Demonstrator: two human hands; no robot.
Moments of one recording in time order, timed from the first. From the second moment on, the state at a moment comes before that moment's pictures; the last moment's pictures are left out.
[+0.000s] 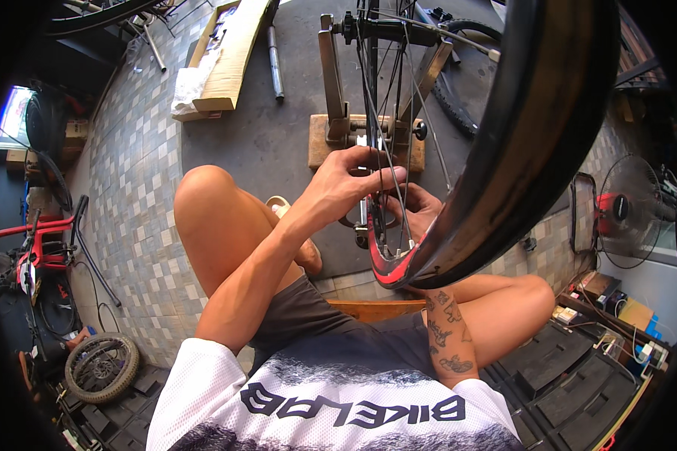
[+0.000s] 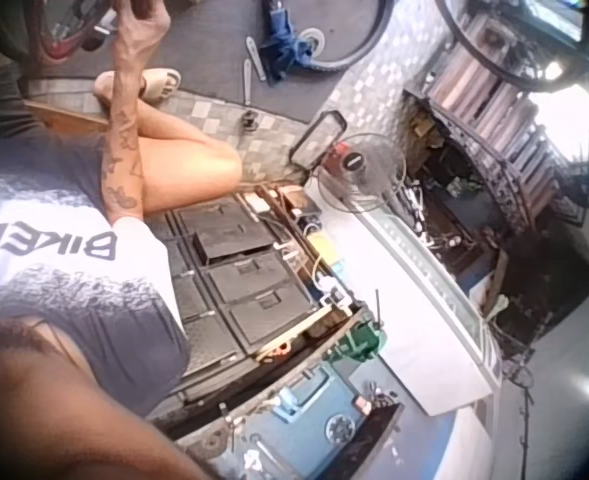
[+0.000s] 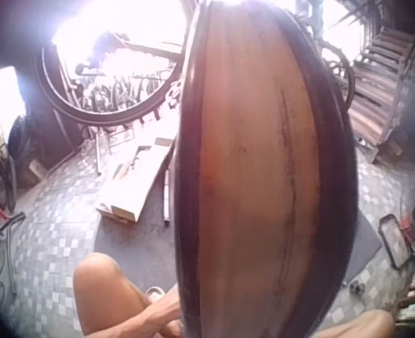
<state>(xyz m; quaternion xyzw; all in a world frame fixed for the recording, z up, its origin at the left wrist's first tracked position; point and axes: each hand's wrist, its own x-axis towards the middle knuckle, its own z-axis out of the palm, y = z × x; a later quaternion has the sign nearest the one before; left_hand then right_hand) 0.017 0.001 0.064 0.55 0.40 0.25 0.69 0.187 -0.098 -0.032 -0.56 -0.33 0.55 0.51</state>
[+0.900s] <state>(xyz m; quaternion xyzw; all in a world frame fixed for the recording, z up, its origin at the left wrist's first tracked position) -0.003 0.017 0.021 0.58 0.35 0.14 0.72 0.179 -0.094 -0.060 -0.37 -0.26 0.69 0.57</state>
